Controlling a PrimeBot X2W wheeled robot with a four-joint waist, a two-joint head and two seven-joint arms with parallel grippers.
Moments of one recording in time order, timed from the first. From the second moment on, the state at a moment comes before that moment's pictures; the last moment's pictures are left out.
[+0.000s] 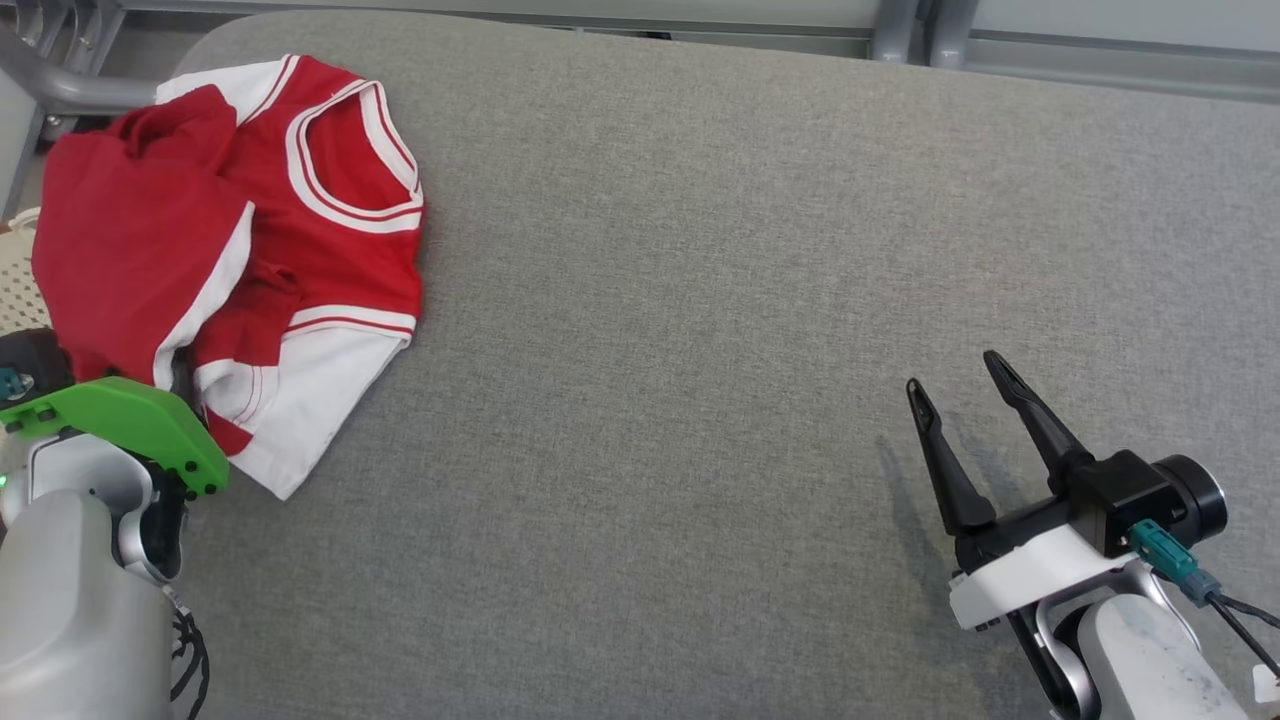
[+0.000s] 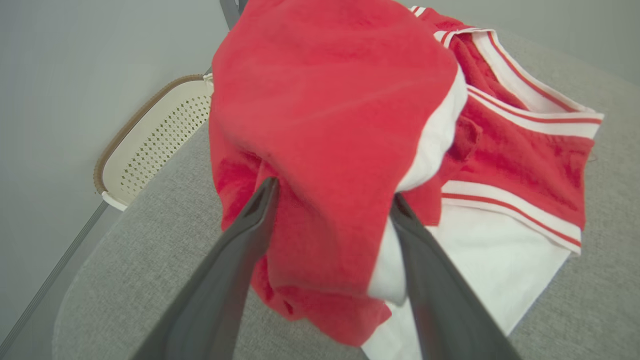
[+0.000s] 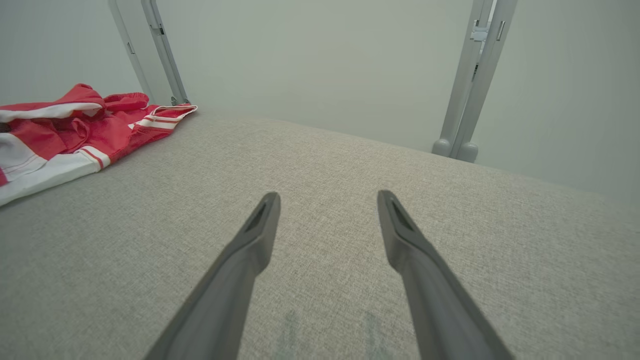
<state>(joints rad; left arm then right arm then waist) -0.57 0.27 0.02 0.75 -0.43 -0.04 0.13 -0.13 -0.19 0.17 0.11 0.12 0.13 -0.26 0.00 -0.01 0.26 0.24</state>
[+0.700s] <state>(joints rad) -0.68 0.31 0.01 0.88 -0.44 -0.04 0.11 -0.11 -0.16 0.17 0.13 0.13 0.13 -0.26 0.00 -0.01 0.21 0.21</state>
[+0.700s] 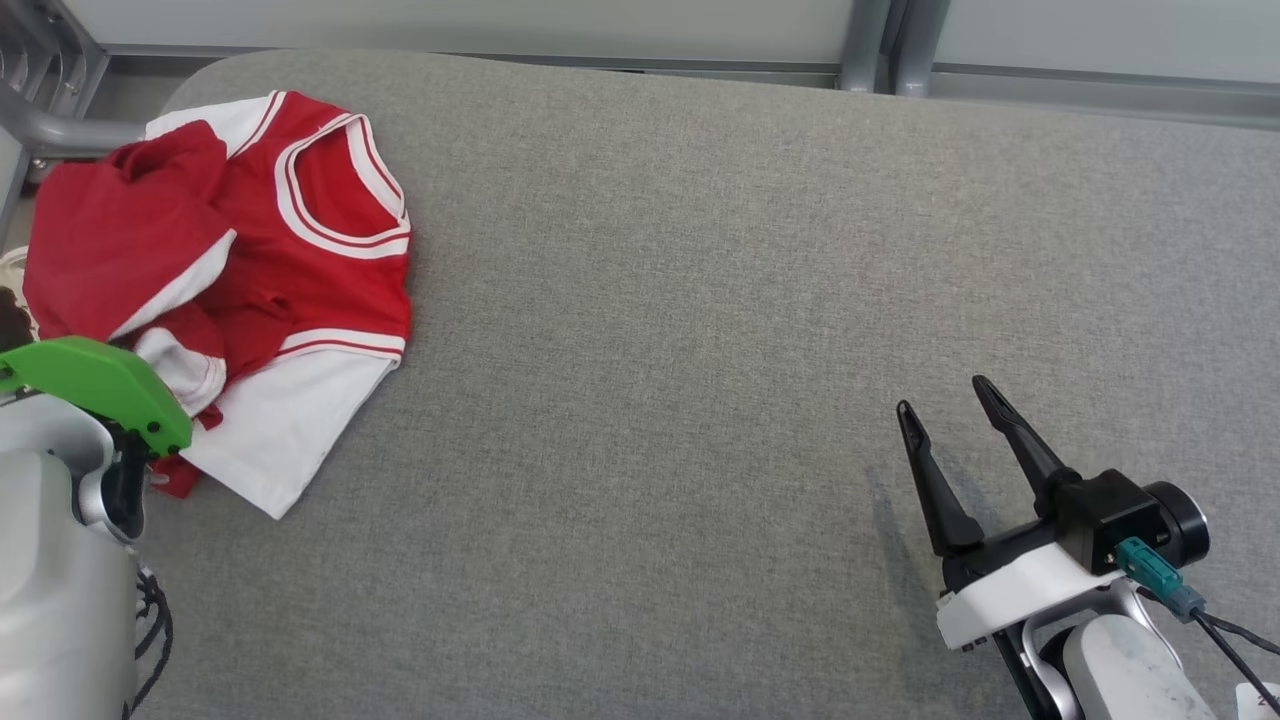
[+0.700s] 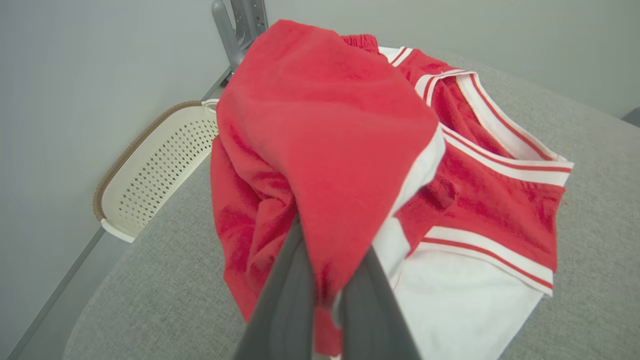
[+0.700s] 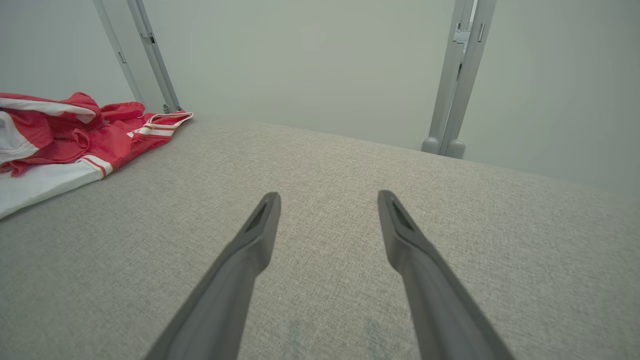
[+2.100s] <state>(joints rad) -0.40 0.09 -0.38 -0.08 -0.44 -0.07 0.26 -0.02 -0.11 0.12 0.10 0.13 0.13 -0.26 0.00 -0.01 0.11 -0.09</state>
